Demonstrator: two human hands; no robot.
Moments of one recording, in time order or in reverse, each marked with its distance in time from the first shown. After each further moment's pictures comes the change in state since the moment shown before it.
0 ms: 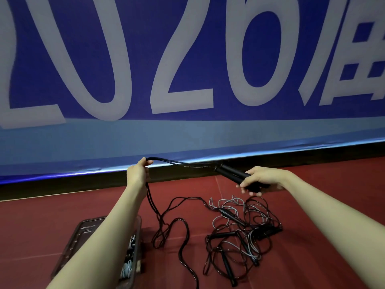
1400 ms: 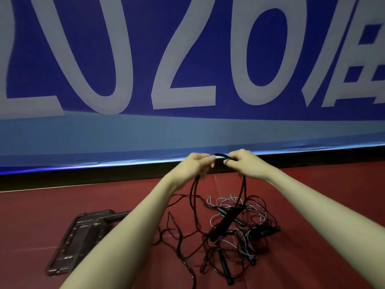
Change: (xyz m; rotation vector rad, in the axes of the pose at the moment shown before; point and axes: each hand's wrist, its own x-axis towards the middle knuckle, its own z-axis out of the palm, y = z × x) left_hand -0.080 0.012 0.089 0.406 -0.891 0.221; right_hand -0.004 -0.055 0.039 -0.491 0.408 -0.415
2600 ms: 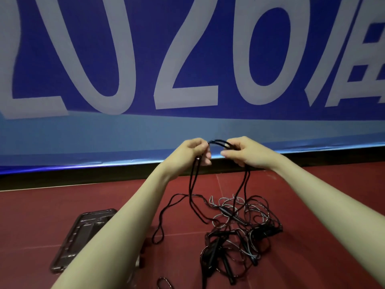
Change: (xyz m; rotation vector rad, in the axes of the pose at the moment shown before) left_hand -0.007 0.023 -0.022 0.010 0.079 0.098; right_hand -0.009 -0.034 -0.024 0.173 -0.093 -0.137
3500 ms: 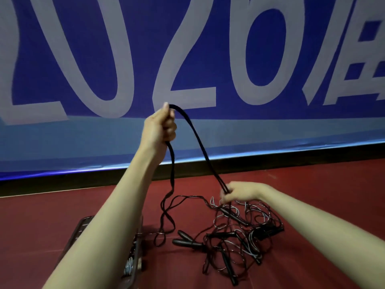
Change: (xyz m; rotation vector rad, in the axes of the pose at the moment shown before) left_hand 0.000 0.049 -0.037 -0.436 0.388 0.197; right_hand 0.004 0.081 0.060 -0.258 -0.437 0.243
